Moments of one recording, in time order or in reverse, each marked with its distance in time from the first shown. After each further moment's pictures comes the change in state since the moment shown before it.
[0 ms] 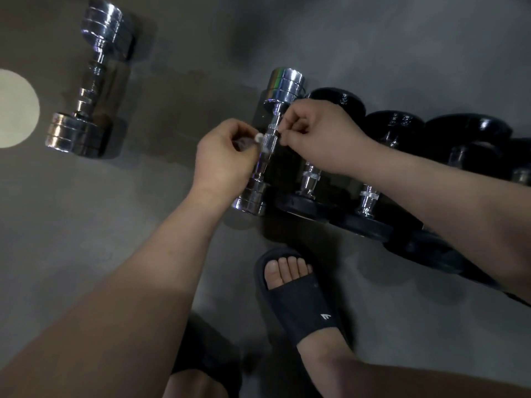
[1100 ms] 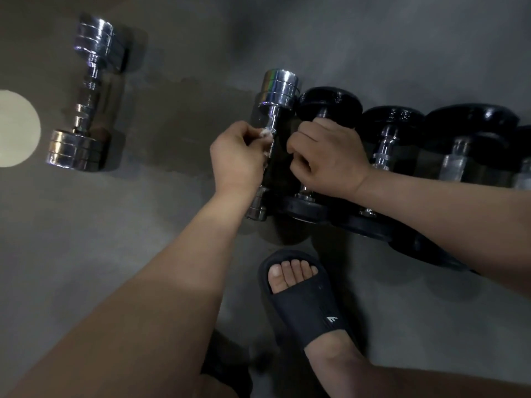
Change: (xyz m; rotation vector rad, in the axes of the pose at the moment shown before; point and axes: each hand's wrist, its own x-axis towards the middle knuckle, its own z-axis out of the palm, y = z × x) left_hand 0.012 0.002 0.037 -0.017 0.081 -0.090; right_hand -0.017 0.056 0.020 -0.668 0.277 -0.478
